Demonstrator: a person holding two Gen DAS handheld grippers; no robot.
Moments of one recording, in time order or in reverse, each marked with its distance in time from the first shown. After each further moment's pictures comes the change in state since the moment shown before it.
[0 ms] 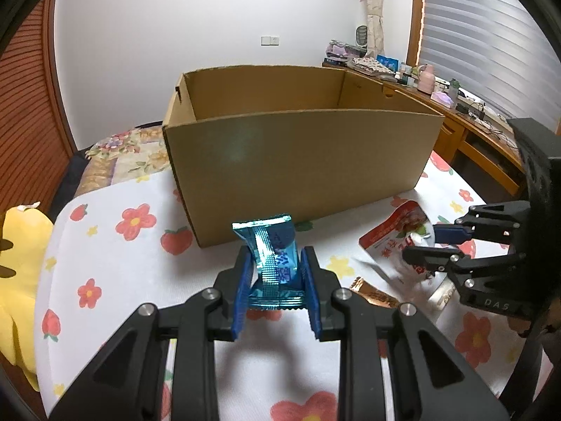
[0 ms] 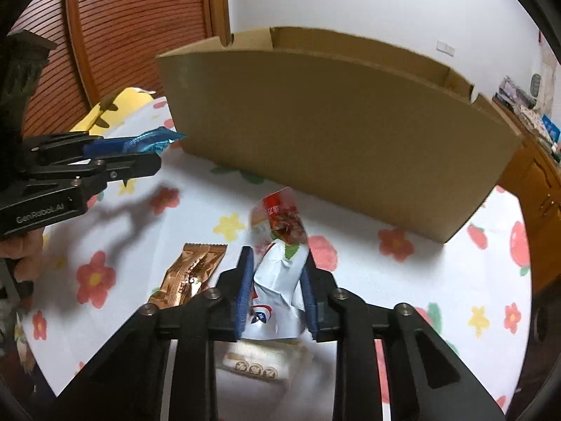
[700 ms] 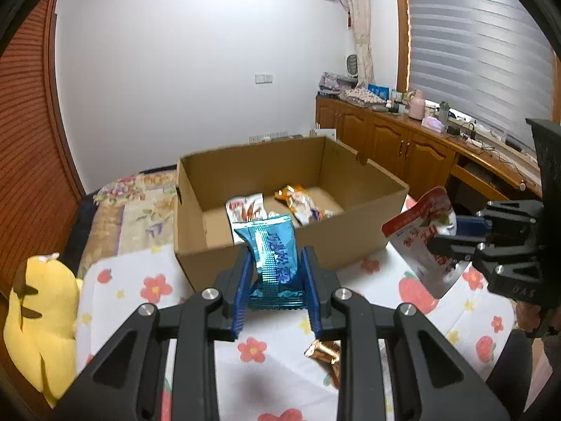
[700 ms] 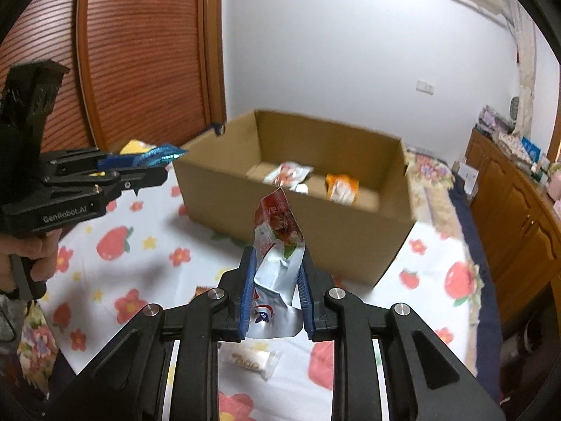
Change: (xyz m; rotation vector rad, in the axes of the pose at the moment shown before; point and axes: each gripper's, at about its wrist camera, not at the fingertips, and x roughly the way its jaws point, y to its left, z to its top) left arm -0.071 -0.032 0.070 0.049 -0.137 0.017; right arm -0.110 -0.017 0.029 0.012 -0.192 -0.041
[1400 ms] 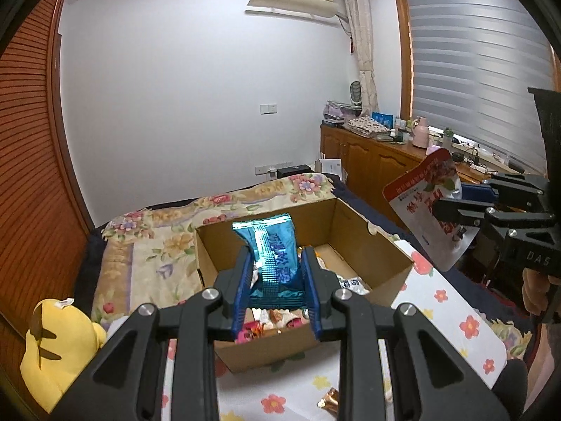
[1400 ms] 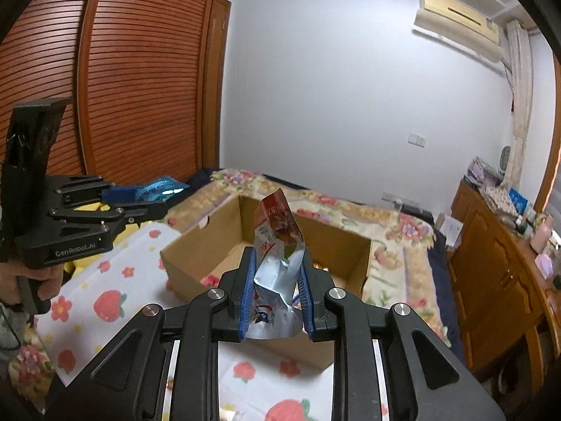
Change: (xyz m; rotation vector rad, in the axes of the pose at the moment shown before) left arm -0.011 0.024 0.085 0.004 -0.095 0.021; right arm -0.039 -0.013 0.108 -0.084 -0.145 -0.051
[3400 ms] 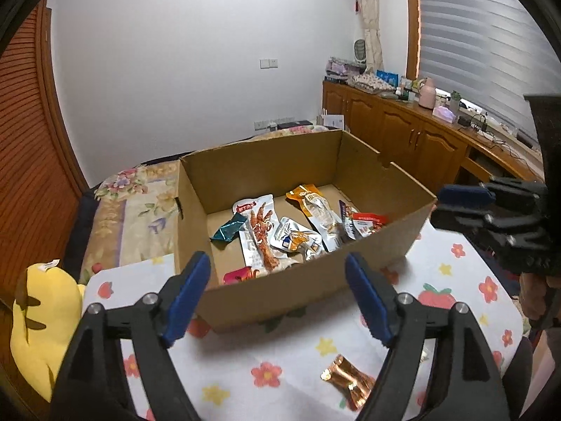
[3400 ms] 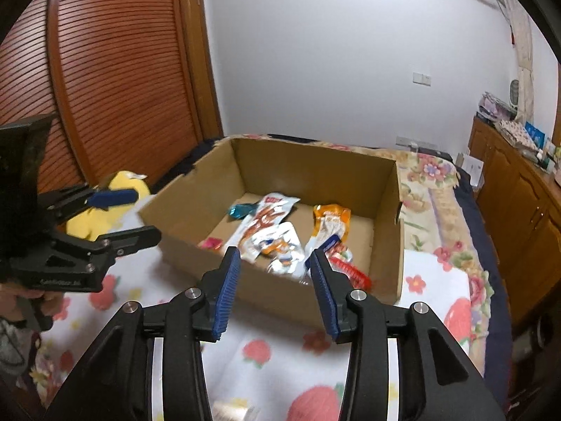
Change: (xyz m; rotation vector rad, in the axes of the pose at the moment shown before) left arm 0.046 -0.013 -0.062 -0.011 0.176 0.001; right arm 0.061 -0.016 -0.068 0.175 0.143 0.083
